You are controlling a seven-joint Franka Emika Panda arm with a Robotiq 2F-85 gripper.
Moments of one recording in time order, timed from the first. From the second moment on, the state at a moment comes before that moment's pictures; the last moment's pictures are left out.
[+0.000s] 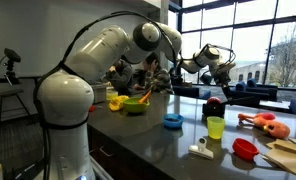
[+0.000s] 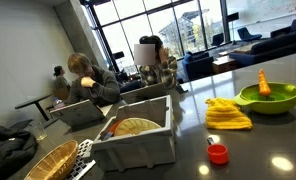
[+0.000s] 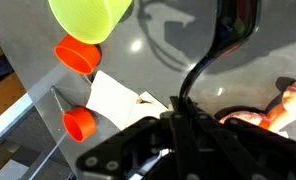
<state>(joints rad) -0.03 0.83 -0.44 -1.09 -0.24 1.76 1.11</state>
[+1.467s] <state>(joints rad) 0.07 0.24 -0.32 -2.09 -0.43 2.31 1.97</state>
